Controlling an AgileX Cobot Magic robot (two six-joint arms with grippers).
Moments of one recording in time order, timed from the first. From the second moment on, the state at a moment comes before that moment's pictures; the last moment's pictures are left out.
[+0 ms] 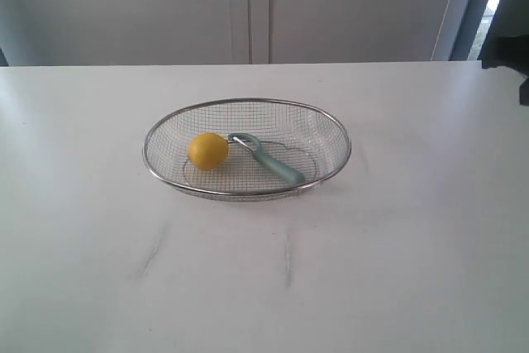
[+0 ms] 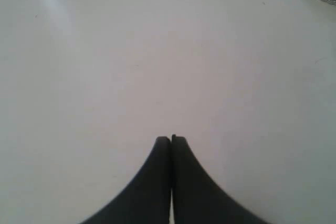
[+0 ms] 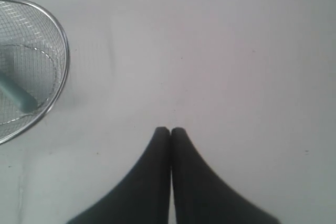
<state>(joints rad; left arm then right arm) 0.03 0.00 0.02 -0.12 0.51 0.24 0.05 1.20 -1.04 0.00 0.80 0.16</state>
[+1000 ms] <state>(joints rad) 0.03 0.00 0.02 -0.12 0.50 0.24 0.05 1.09 -1.00 0.00 0.77 0.15</state>
